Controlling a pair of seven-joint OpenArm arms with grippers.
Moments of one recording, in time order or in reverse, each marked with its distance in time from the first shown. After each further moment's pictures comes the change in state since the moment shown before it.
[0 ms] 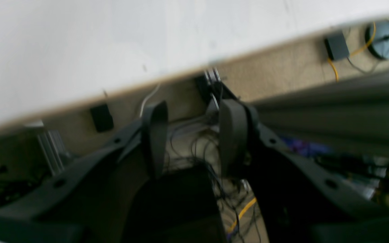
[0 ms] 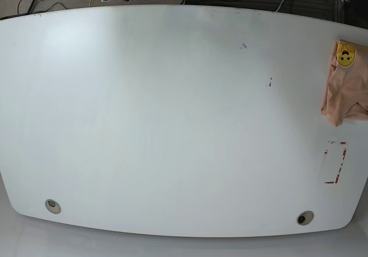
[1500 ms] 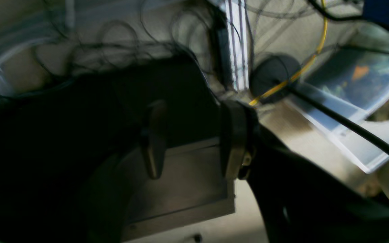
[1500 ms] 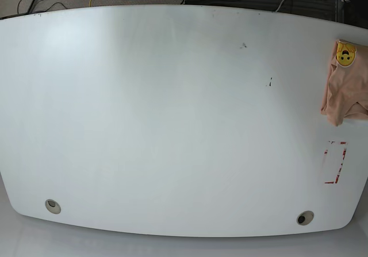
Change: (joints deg) left arm -29.2 -12.1 4.7 -65.4 -3.5 0.7 -1.1; right arm 21.2 -0.2 -6.2 -49.9 -0.2 -0.6 0.6
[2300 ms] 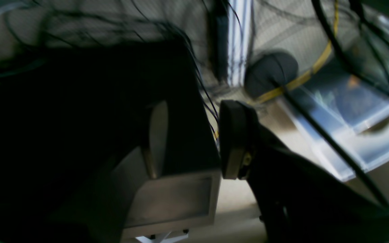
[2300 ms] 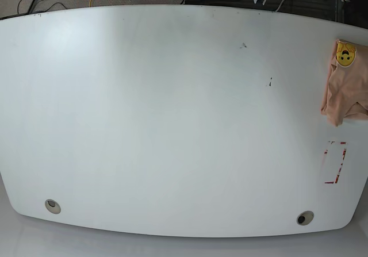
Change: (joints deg) left arm -24.5 3.5 2.6 -35.1 -0.2 8.9 -0.6; right arm 22.4 1.4 -6.4 -35.6 -0.1 -0.3 8.0
